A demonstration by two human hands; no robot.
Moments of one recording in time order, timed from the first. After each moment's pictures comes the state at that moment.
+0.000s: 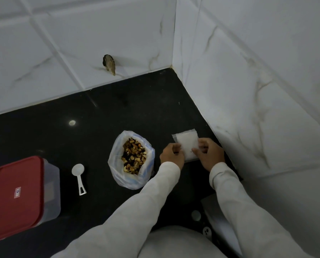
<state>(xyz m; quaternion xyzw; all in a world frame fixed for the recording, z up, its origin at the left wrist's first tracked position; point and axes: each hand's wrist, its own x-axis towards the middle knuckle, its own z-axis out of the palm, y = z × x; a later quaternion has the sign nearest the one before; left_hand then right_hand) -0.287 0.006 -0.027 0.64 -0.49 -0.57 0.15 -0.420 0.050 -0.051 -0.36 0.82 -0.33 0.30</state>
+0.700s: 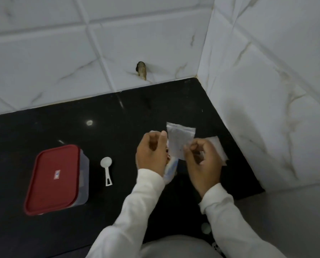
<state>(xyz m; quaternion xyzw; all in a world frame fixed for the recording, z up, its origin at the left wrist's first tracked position) -0.167 0.016 0.076 0.62 -0.41 -0.50 0.45 -0.281 0.065 0.048 -0.42 0.69 -0.53 0.25</state>
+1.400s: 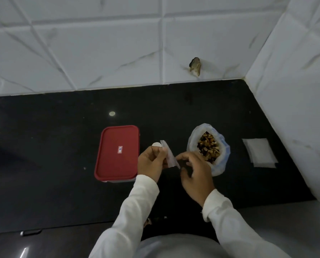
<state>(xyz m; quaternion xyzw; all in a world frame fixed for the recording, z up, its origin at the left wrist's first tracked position) 0.012 0.039 0.046 0.63 -0.32 -0.58 0.41 -0.125 0.078 0.023 -0.62 0.64 -0.35 0.28</state>
